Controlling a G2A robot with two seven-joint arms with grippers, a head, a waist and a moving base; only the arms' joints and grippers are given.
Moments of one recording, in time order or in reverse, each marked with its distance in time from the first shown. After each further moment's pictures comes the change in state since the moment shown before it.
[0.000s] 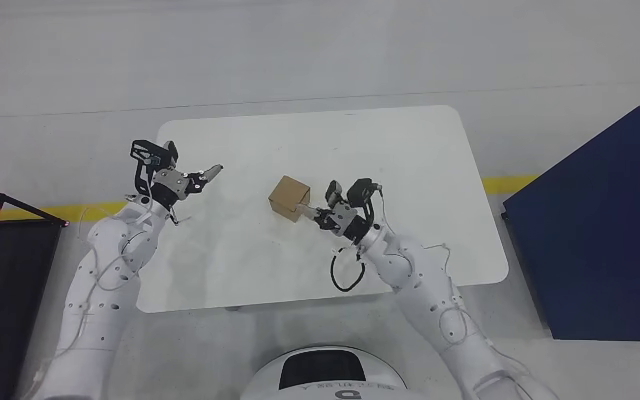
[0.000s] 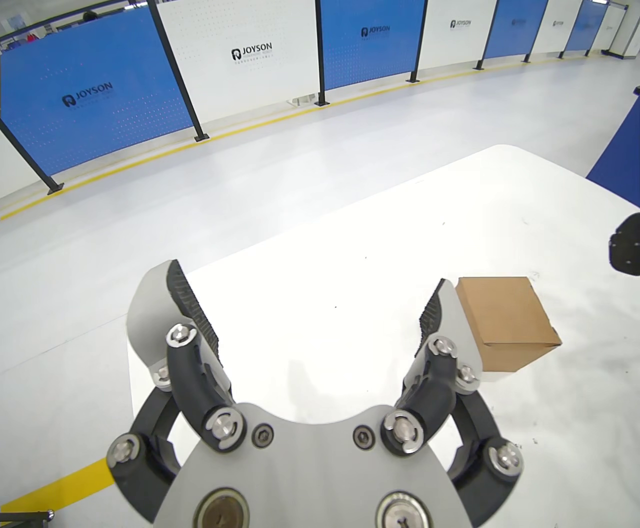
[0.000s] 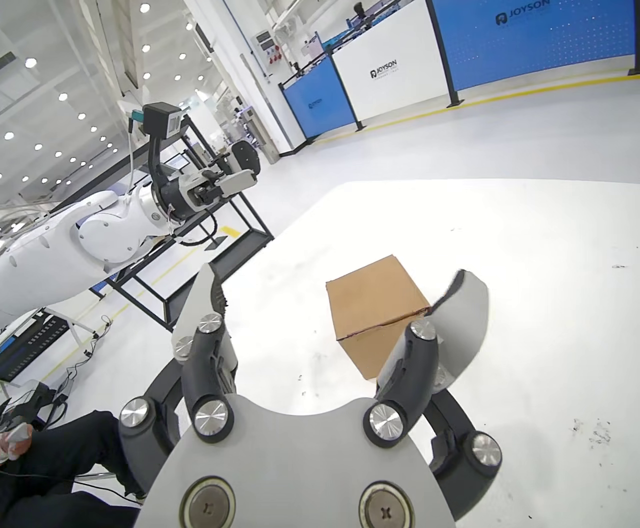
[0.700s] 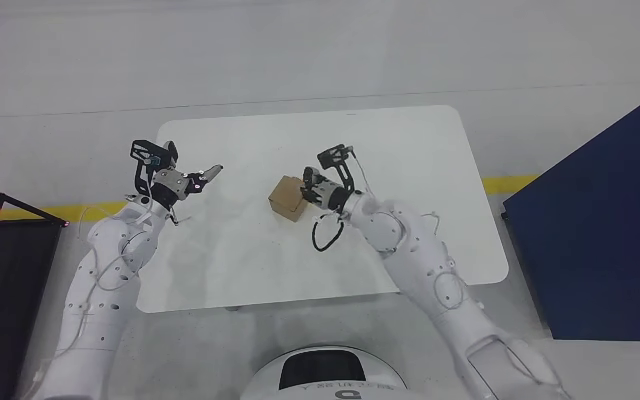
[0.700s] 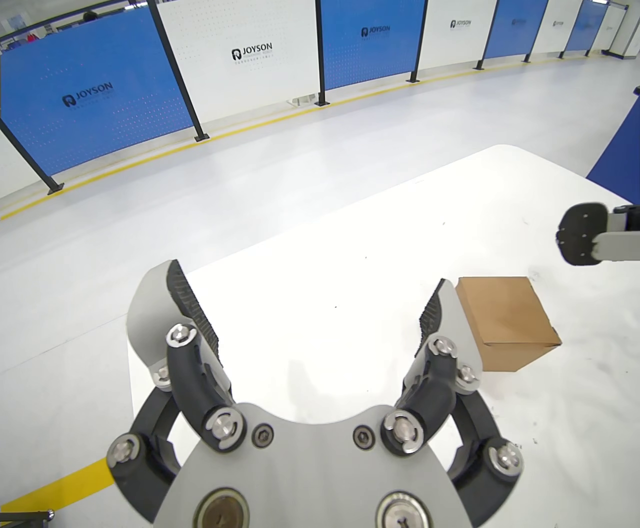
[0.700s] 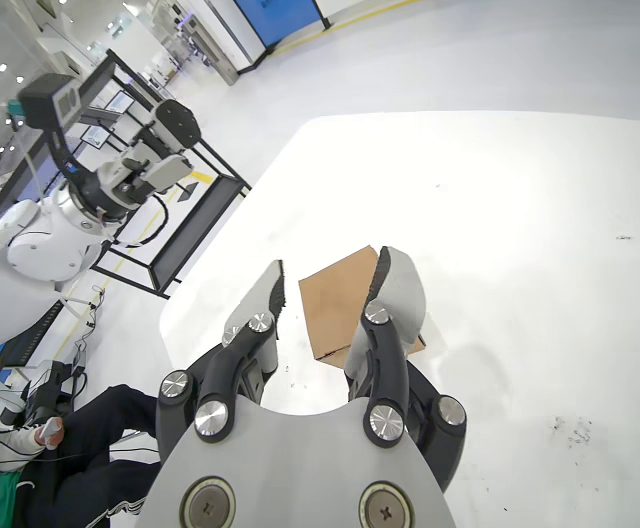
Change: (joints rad) left arm 0.000 0.000 0.000 0.000 0.000 0.000 0.000; right arm 0.221 -0.036 -0.088 0.064 0.276 0.251 0.437
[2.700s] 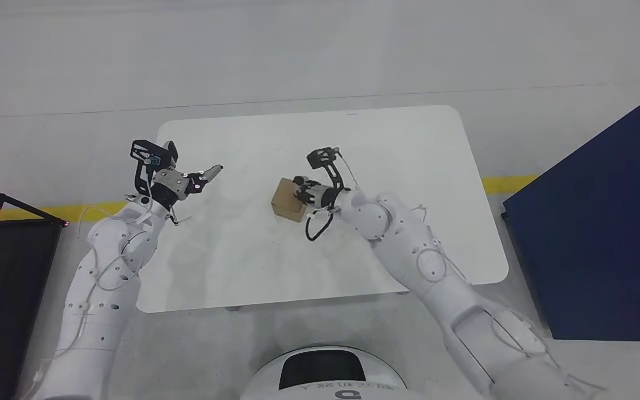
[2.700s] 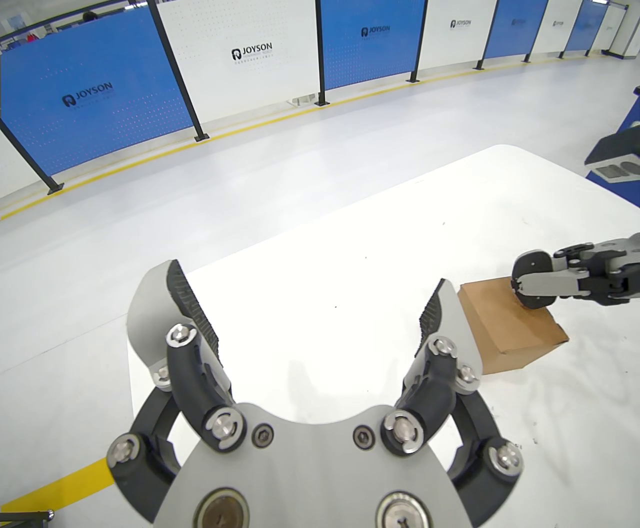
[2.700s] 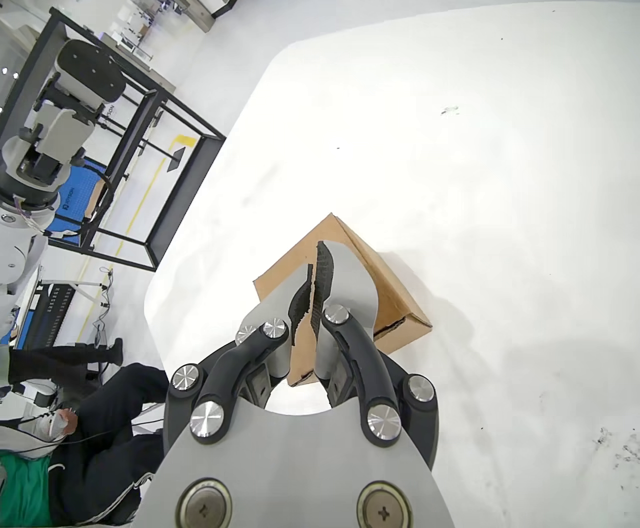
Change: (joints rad) left arm 0.000 0.000 0.000 0.000 0.000 0.000 0.000; right arm 0.133 -0.046 -0.092 0.267 0.074 -0.012 0.008
